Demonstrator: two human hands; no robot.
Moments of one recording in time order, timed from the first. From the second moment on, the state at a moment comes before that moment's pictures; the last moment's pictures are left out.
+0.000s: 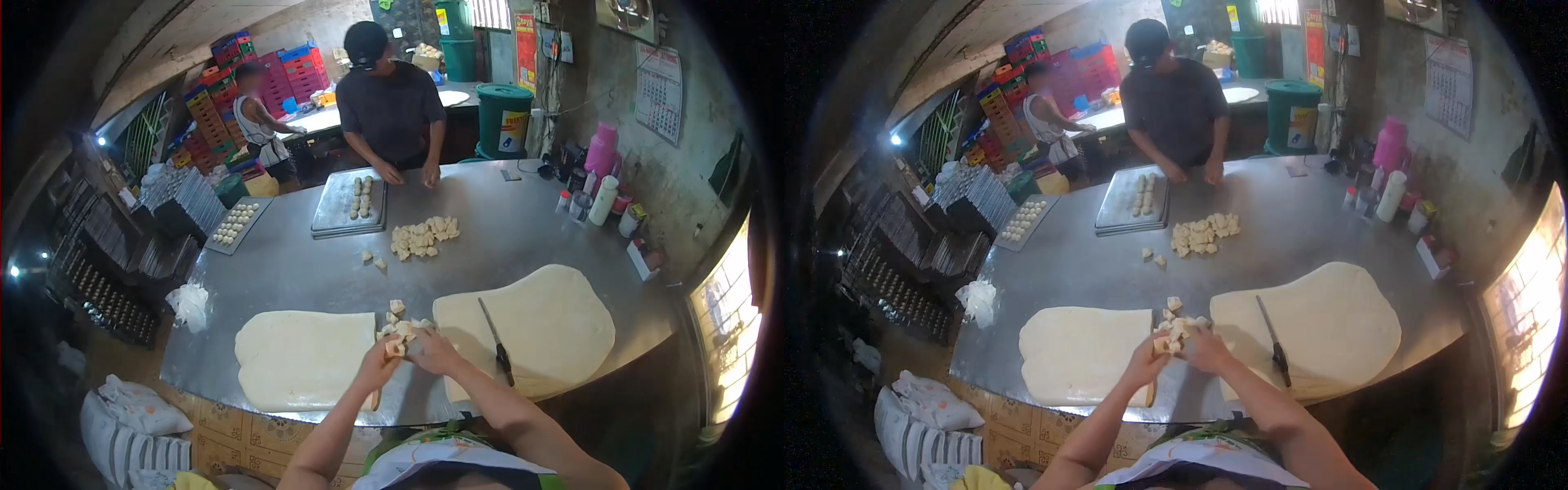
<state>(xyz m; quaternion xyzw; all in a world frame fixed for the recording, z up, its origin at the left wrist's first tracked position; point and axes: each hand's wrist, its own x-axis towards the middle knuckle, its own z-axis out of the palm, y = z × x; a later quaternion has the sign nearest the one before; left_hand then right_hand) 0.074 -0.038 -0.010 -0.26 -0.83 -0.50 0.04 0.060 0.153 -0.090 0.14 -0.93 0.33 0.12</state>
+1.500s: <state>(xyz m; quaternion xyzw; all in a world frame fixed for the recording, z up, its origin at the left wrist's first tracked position) -0.145 0.018 -0.025 -0.33 -0.69 -0.60 -0.24 -0.181 0.269 -0.054 -0.10 -0.90 0.29 0.31</state>
